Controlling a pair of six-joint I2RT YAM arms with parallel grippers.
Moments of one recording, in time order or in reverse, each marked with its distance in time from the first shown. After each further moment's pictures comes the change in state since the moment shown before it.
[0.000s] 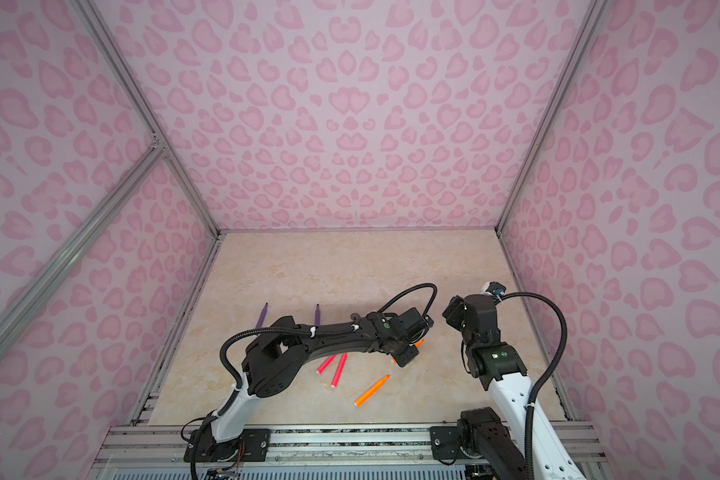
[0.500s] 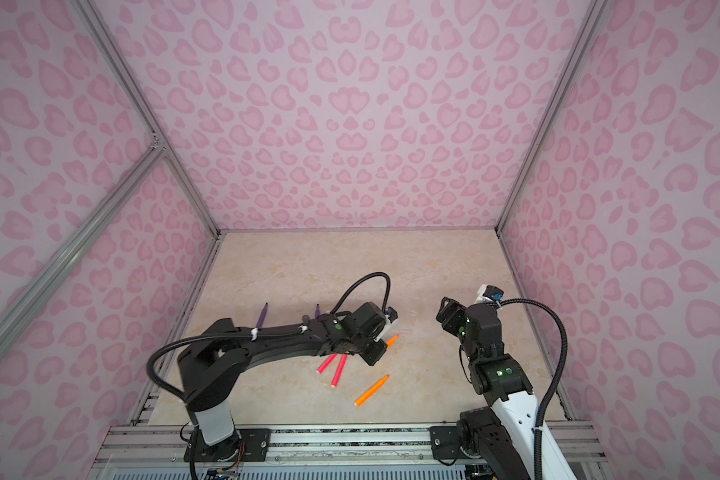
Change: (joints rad) left arm 0.109 -0.522 -0.560 0.270 0.115 -0.098; right arm 0.111 -0.132 -0.040 0.040 -0.102 0.053
